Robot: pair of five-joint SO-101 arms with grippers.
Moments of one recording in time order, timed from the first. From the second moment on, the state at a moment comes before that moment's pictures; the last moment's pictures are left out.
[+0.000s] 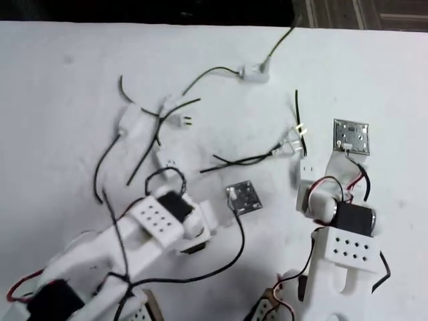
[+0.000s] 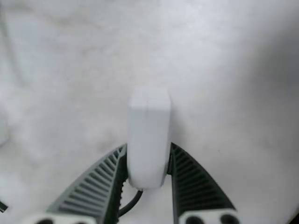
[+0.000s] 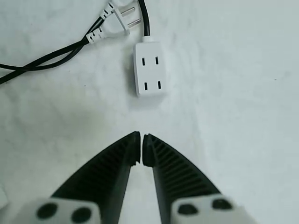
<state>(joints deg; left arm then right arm) 37.6 -24.6 54.9 64.0 -24.4 11.3 -55.6 53.6 71.5 6.2</state>
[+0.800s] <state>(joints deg) 27.4 -10.8 38.1 66.2 -25.0 11.3 -55.6 53.7 70.8 6.2</state>
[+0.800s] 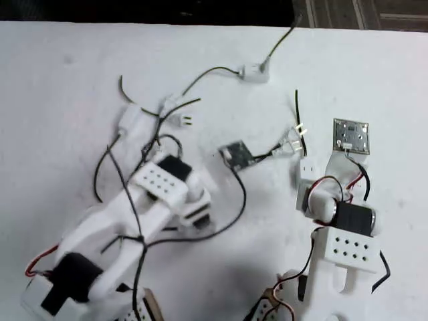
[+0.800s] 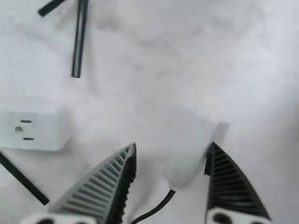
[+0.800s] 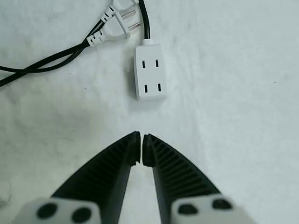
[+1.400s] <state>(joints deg) 19.3 6.0 20.0 72.3 -25.7 11.3 -55.6 53.7 70.8 6.2</state>
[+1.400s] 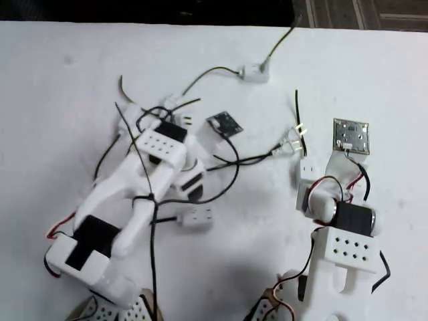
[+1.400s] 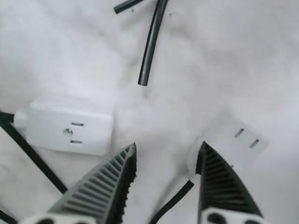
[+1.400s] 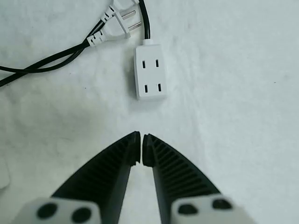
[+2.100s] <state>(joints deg) 15.2 -22.9 50.9 70.5 -33.2 4.7 -55.6 55.9 70.8 13.1</state>
